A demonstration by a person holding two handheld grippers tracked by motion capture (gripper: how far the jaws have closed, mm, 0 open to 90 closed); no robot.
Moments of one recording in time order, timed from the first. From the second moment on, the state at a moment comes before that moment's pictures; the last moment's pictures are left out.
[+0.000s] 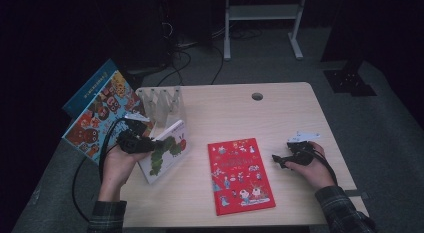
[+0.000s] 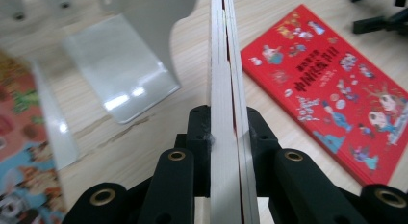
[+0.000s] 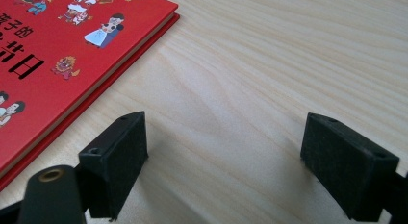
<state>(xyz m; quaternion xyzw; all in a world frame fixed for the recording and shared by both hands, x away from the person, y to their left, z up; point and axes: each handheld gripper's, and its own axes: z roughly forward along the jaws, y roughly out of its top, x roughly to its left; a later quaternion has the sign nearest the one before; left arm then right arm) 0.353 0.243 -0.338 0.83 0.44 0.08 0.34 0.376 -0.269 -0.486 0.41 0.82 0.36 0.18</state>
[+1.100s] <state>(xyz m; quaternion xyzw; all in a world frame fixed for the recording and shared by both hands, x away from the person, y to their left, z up) 0.404 0.243 -0.361 0.79 0.49 0.16 0.34 0.376 -0.269 -0.486 0.41 0.82 0.36 0.18</state>
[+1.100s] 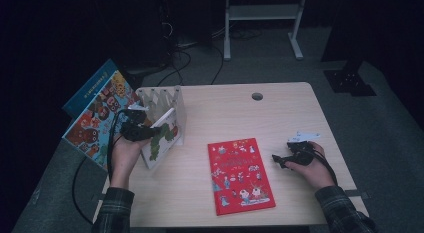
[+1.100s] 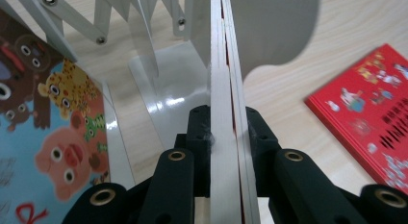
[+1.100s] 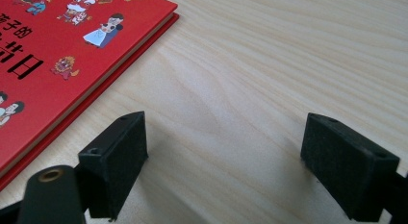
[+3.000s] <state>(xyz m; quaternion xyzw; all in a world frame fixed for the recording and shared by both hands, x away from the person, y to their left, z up) 0.397 0.240 -0.376 0.79 0.51 0.17 0.30 0.376 -0.269 -0.486 0.41 0.82 0.36 0.18</state>
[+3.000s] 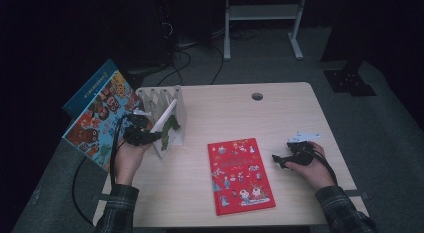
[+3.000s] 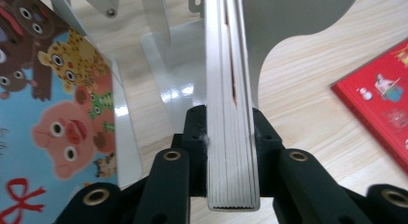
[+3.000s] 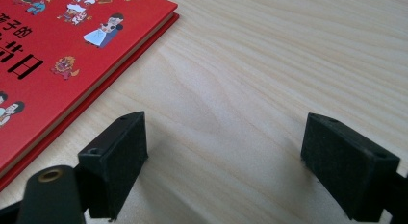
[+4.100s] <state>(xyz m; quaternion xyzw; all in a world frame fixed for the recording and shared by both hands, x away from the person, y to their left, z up) 0.404 0.209 -0.376 0.79 0.51 0.10 0.33 0.376 -0.268 -0.486 0.41 0.82 0.36 0.18</state>
